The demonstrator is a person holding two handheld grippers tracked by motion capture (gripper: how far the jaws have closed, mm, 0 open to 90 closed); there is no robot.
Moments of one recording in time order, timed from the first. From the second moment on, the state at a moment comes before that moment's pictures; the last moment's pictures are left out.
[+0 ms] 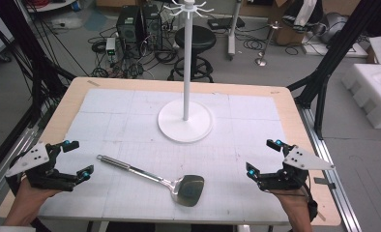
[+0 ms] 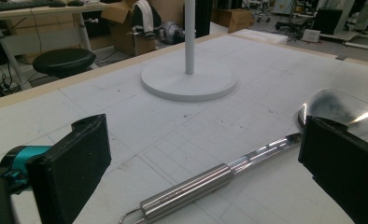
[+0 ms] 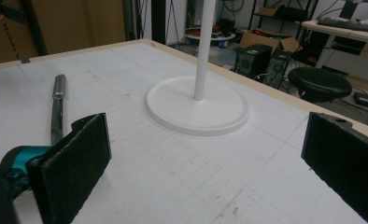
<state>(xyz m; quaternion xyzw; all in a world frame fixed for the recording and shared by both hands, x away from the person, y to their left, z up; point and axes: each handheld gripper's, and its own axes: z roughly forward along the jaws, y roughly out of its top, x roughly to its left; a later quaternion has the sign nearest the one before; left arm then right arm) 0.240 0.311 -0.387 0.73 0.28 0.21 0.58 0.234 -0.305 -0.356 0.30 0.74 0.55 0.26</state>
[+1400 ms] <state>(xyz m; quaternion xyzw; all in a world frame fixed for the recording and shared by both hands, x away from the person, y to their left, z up) 0.290 0.273 -0.329 0.83 0.17 0.18 0.49 0.237 -0.298 -0.355 0.28 0.75 0.55 0.24</state>
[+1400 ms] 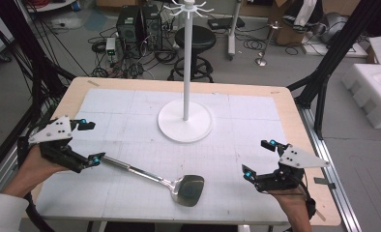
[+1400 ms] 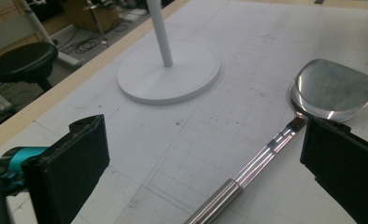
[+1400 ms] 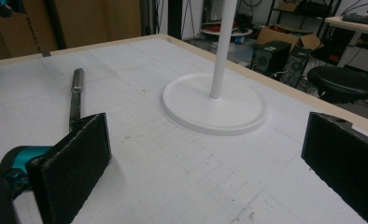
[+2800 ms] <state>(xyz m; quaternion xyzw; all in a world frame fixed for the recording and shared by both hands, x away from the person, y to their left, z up) 0.349 0.206 -0.371 0.96 0.09 0.06 0.27 0.238 -0.301 -0.356 0.28 0.75 0.55 0.23</state>
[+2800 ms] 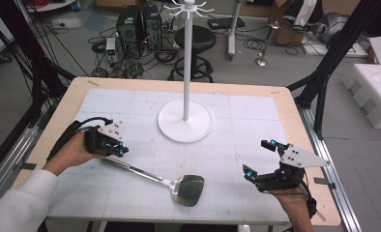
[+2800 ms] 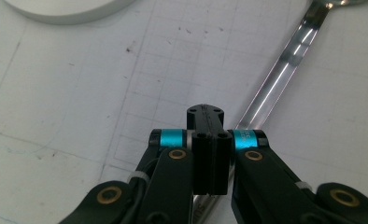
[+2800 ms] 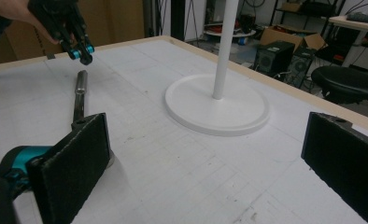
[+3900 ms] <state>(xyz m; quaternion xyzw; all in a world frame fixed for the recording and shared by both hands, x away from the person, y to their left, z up) 0.368 0.181 -0.399 0.99 0.03 0.01 0.13 0.239 -0.300 -0.356 0.27 0.75 0.56 0.22</state>
